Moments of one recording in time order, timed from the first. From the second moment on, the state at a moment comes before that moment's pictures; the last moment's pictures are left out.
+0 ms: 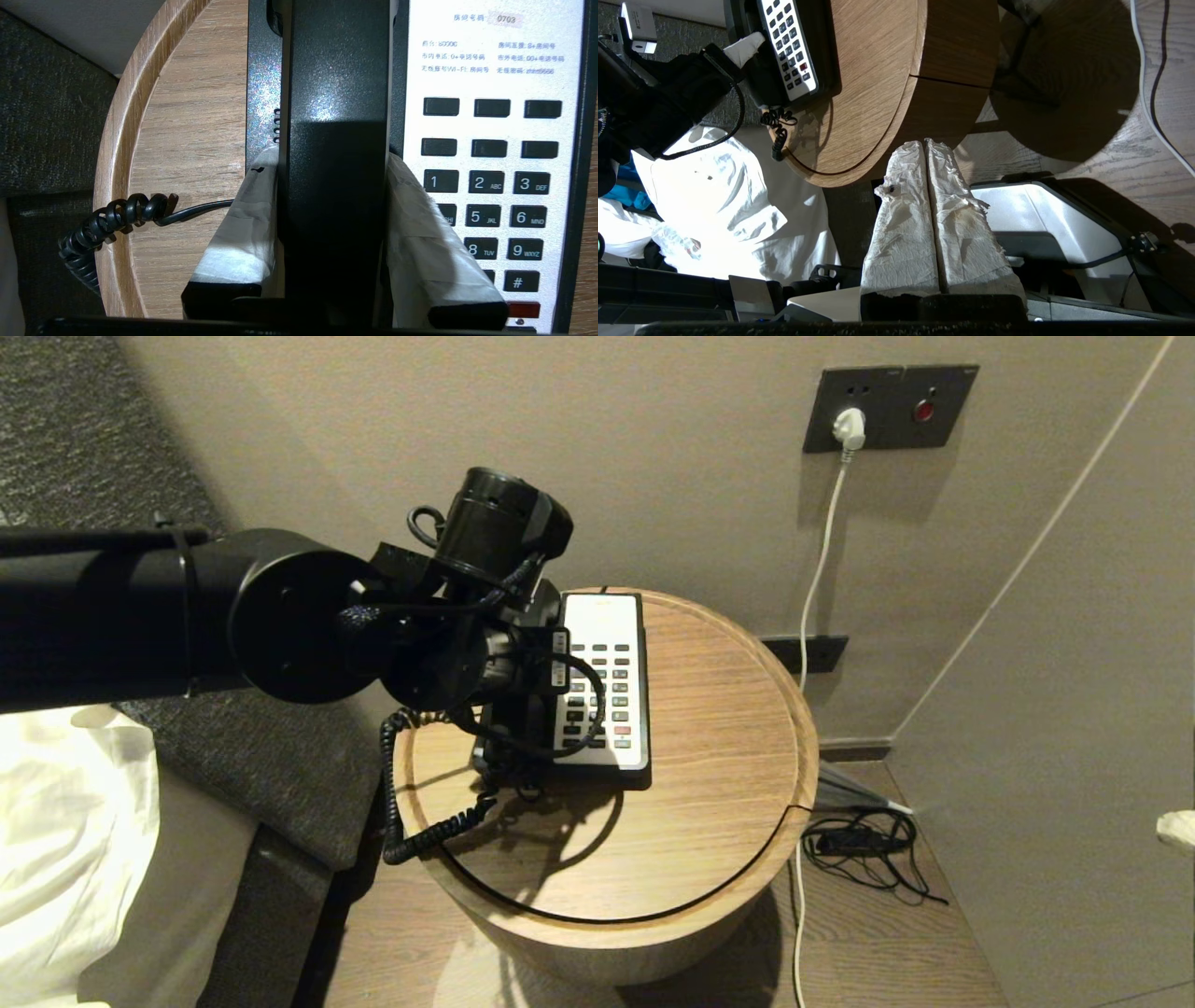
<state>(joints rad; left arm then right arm) -0.70 1.85 -1.54 0.30 0.51 -0.37 0.39 0.83 -0.83 0.41 0.10 0.81</state>
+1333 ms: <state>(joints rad) -0.70 1.51 -1.25 0.31 0.47 -0.38 0.39 0.81 -0.70 0.37 0.09 0.74</state>
